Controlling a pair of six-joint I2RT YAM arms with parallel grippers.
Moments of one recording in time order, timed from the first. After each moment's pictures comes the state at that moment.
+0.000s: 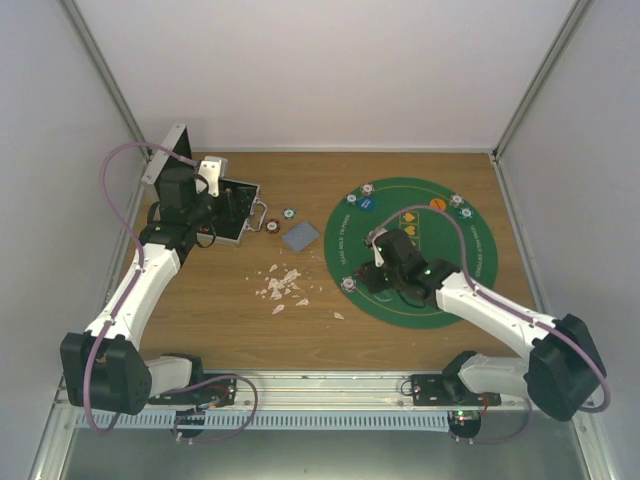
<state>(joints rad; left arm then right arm) -0.10 1.23 1.01 -0.24 0.31 -0.10 0.67 1.23 0.78 -0.45 0.06 0.25</state>
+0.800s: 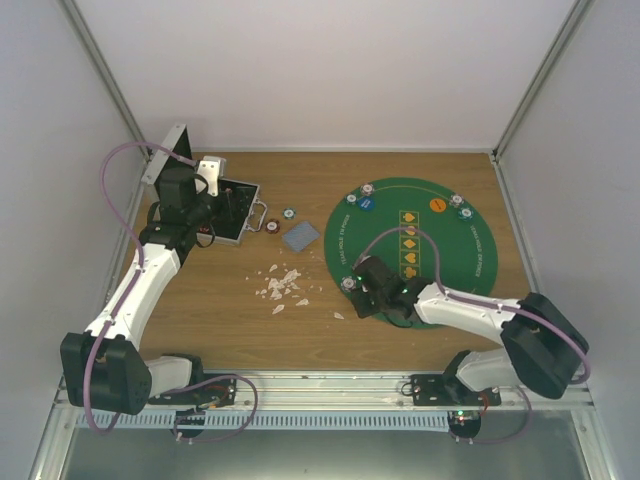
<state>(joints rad) -0.10 1.23 1.01 -0.24 0.27 -0.10 0.82 1.33 0.62 -0.33 0.11 0.42</state>
